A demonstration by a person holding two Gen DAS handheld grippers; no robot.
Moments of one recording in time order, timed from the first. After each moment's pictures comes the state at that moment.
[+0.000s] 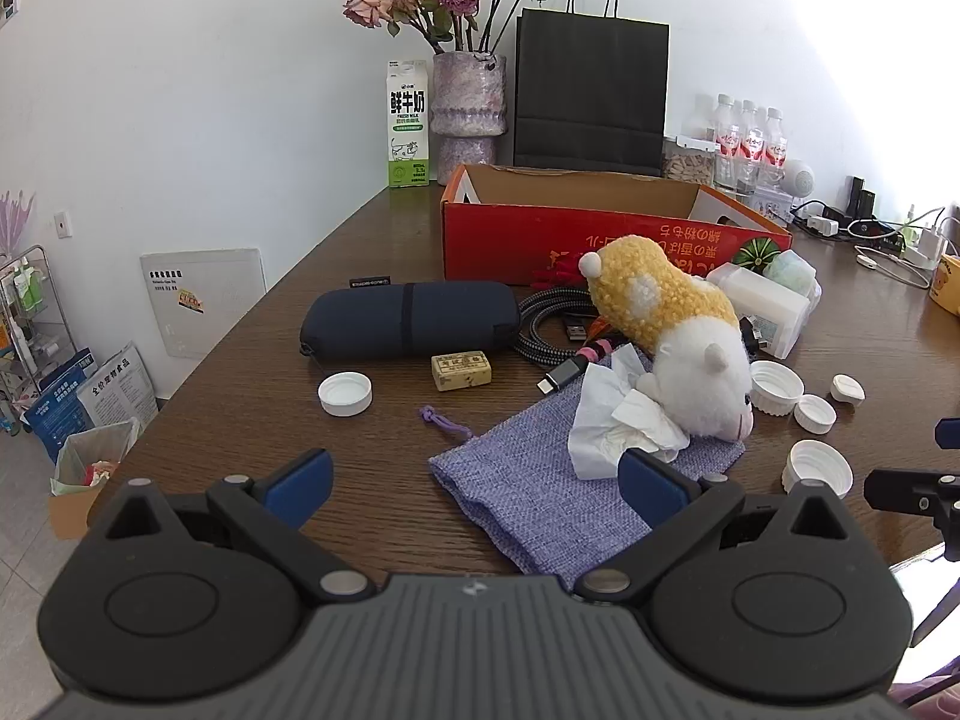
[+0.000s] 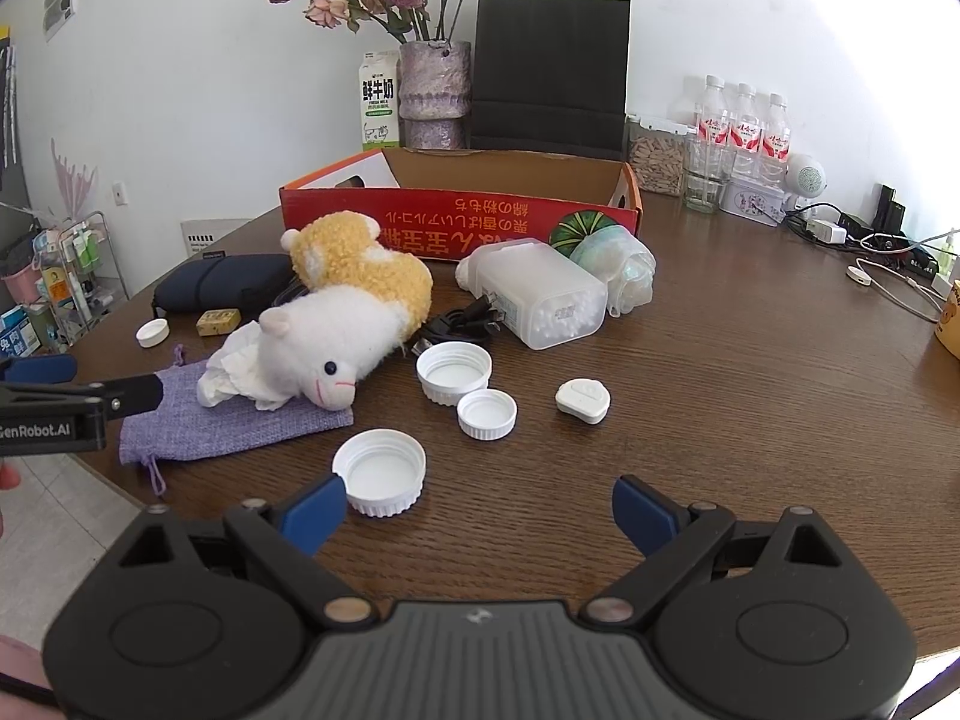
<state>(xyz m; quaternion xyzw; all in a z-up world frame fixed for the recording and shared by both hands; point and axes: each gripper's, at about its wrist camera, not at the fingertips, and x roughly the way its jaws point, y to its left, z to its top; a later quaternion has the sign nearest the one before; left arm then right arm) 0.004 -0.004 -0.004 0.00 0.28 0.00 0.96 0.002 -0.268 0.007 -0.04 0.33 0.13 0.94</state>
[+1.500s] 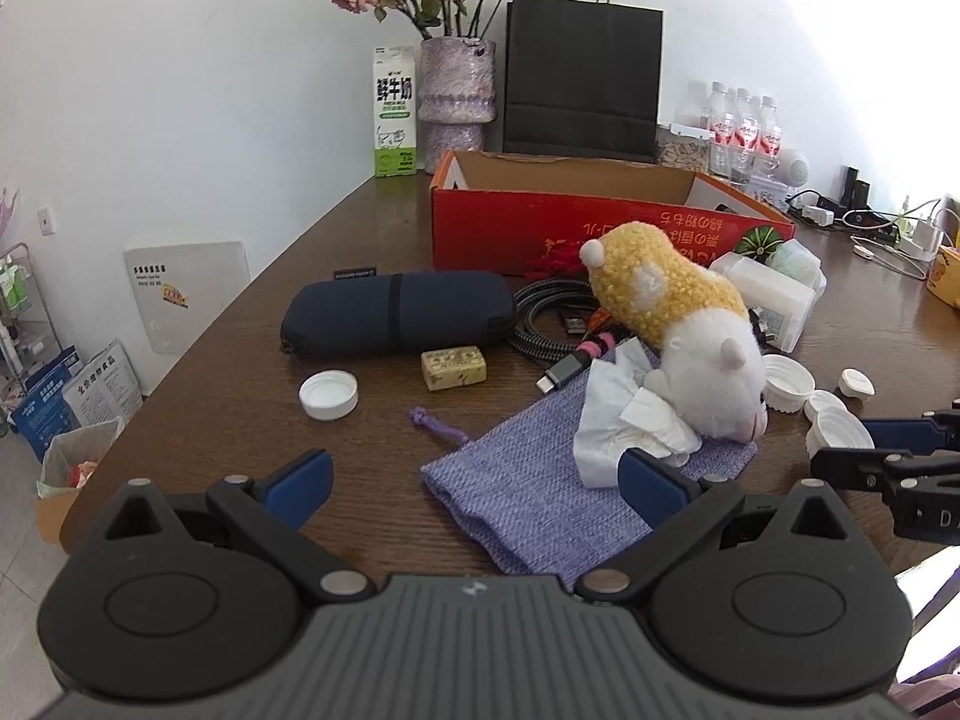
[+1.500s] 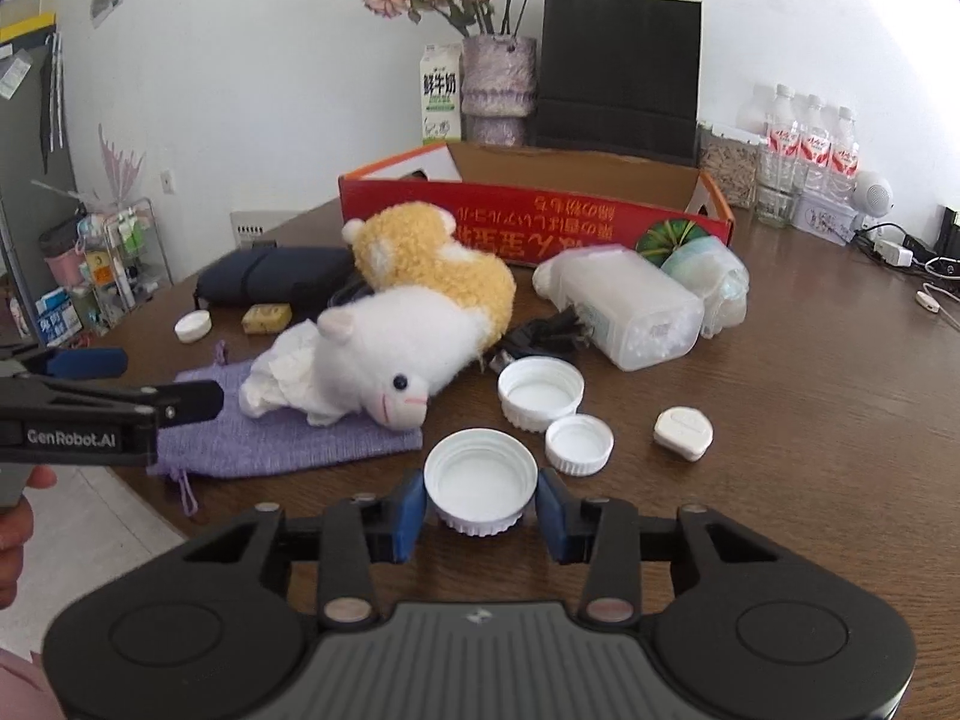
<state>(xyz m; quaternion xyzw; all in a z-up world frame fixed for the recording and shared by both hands) 0.023 -0.002 -0.009 0.00 0.29 -0.02 0.96 0.023 -0.240 -0.004 -0.05 0.32 0.18 0.93</state>
